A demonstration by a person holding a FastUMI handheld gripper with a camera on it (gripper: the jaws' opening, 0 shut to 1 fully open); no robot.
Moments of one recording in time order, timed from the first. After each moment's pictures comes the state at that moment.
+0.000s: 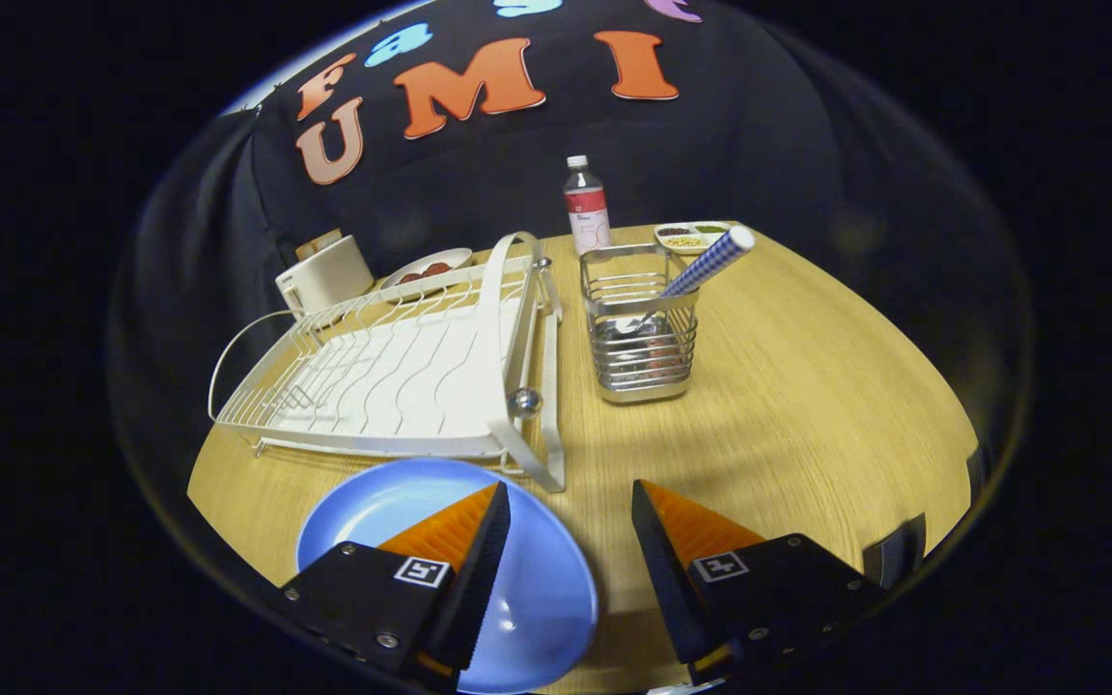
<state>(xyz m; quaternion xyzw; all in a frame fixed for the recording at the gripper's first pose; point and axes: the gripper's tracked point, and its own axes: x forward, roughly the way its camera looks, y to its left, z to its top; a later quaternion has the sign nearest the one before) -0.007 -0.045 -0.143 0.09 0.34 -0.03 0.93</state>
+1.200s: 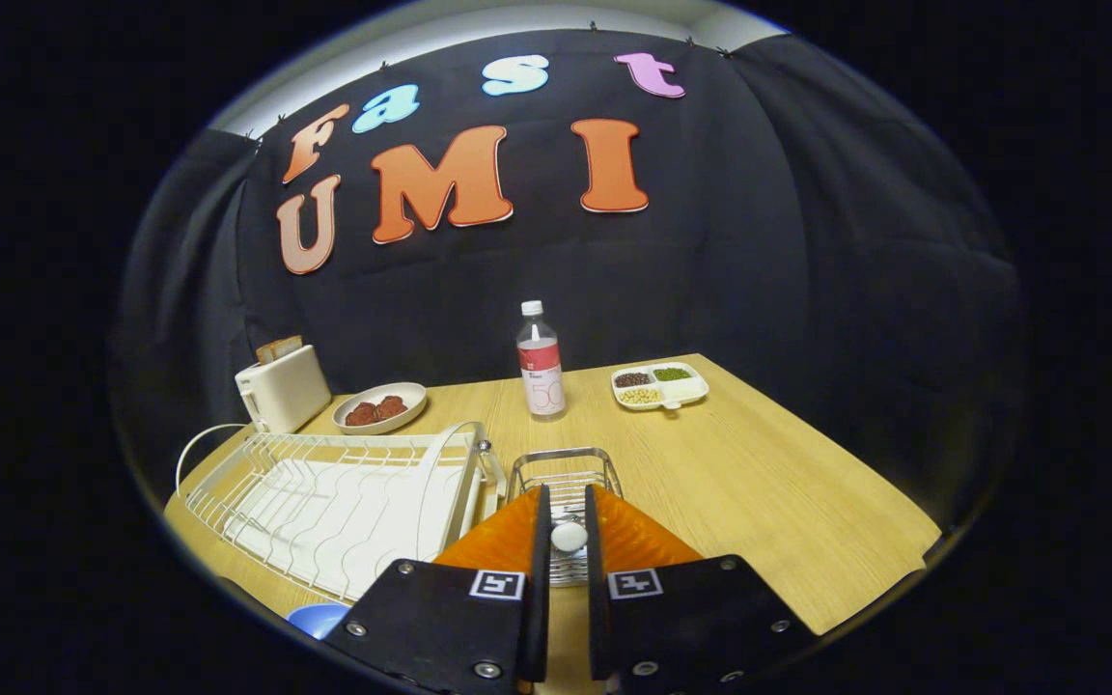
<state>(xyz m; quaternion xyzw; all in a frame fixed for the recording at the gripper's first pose) 0.091 -0.090 -0.075 0.07 0.18 -0.07 0.98</state>
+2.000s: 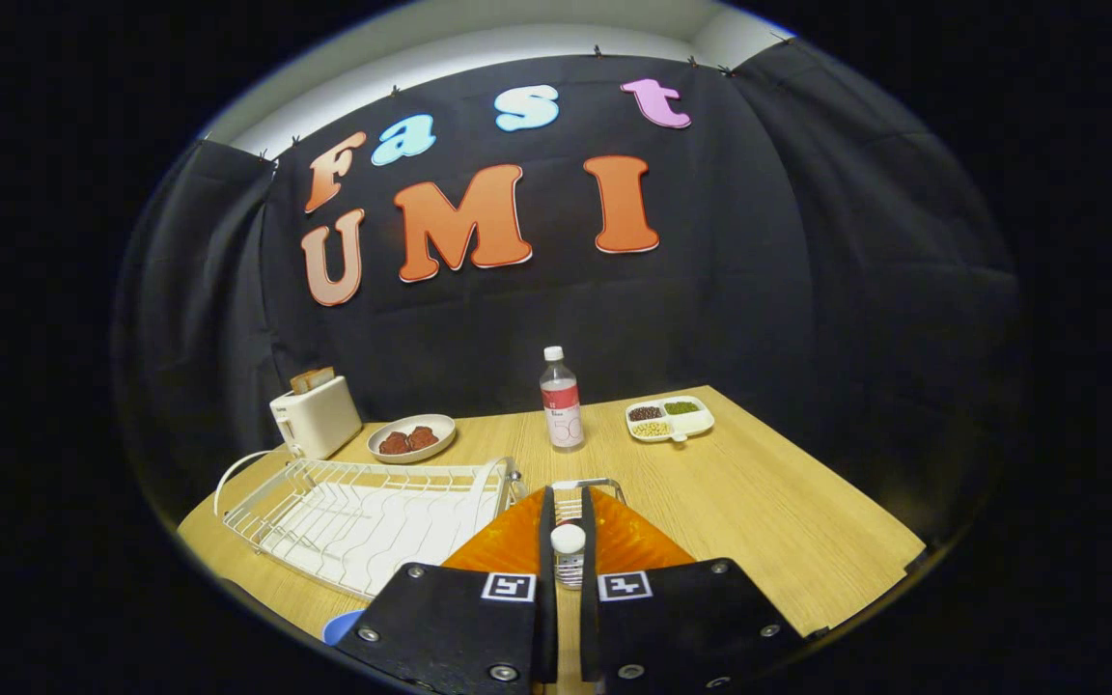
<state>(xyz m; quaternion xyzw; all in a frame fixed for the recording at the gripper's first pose) 0.053 -0.087 -0.004 0.06 0.12 -0.05 0.99</state>
